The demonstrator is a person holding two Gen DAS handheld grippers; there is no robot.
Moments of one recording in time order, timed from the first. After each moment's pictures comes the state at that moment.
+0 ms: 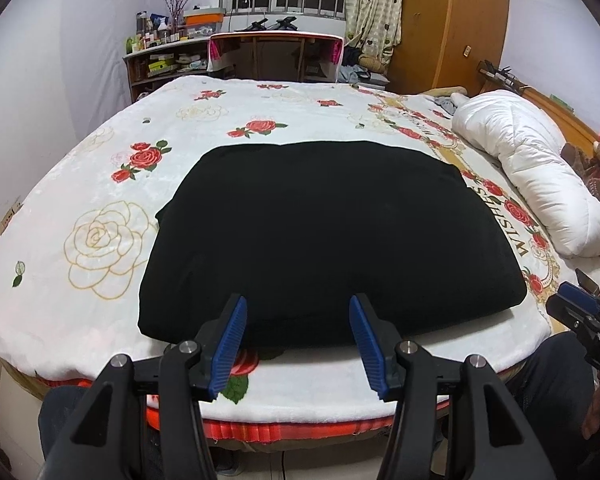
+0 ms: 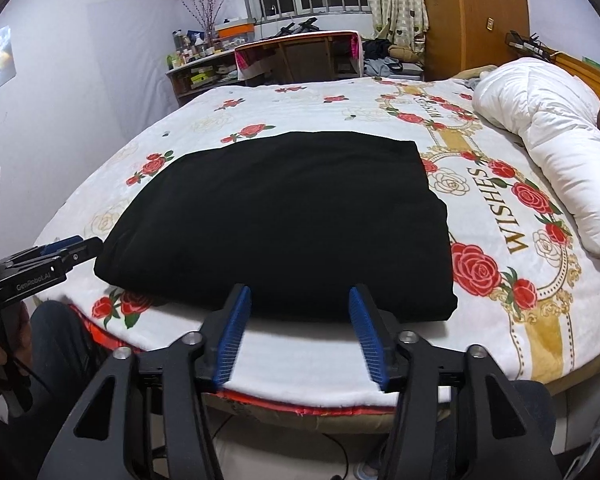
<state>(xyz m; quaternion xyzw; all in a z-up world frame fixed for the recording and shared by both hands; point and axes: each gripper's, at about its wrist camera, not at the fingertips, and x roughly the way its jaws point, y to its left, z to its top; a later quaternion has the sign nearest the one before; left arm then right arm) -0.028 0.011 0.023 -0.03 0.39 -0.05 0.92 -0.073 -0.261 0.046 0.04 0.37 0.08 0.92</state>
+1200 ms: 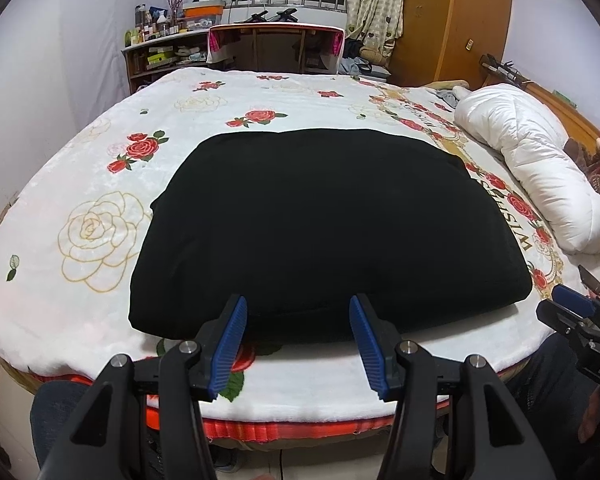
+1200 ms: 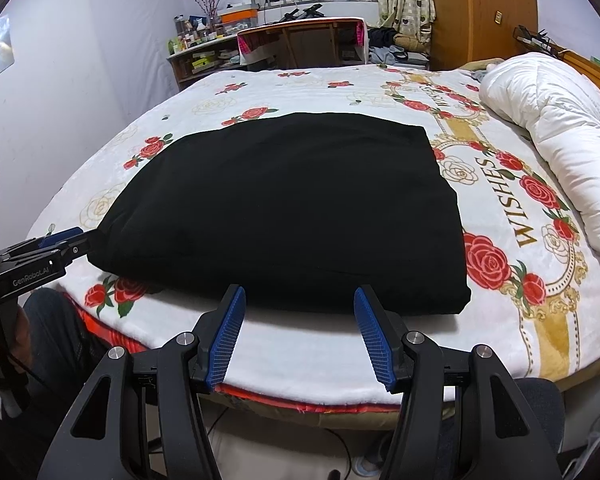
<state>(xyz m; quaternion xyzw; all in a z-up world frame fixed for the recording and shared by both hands) -0.026 0.007 0.011 -0.02 0.41 -0.05 0.91 -0.064 -0.252 0.032 0.03 0.39 0.09 0.91</state>
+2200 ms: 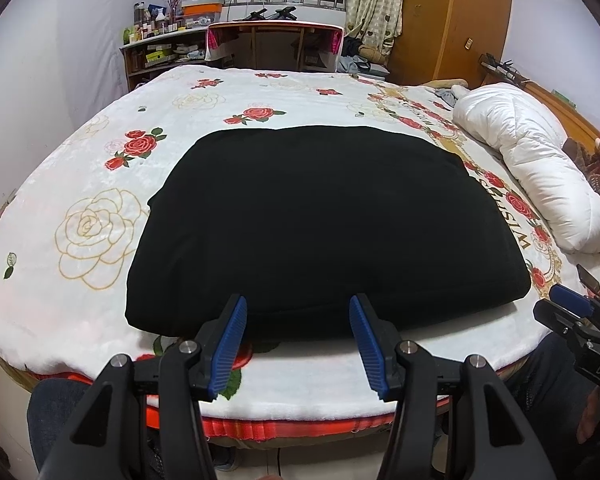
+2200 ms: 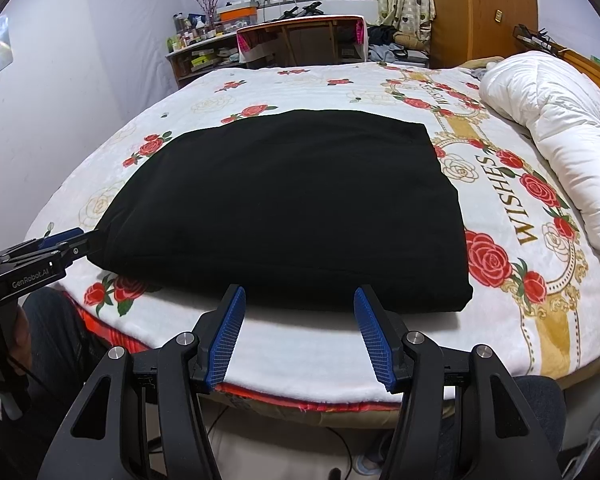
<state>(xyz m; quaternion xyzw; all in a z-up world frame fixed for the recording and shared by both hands) -0.025 0.005 0.010 -0.03 0.41 -0.05 0.91 -0.064 -0.252 0.032 0.03 0.40 0.09 0.91</state>
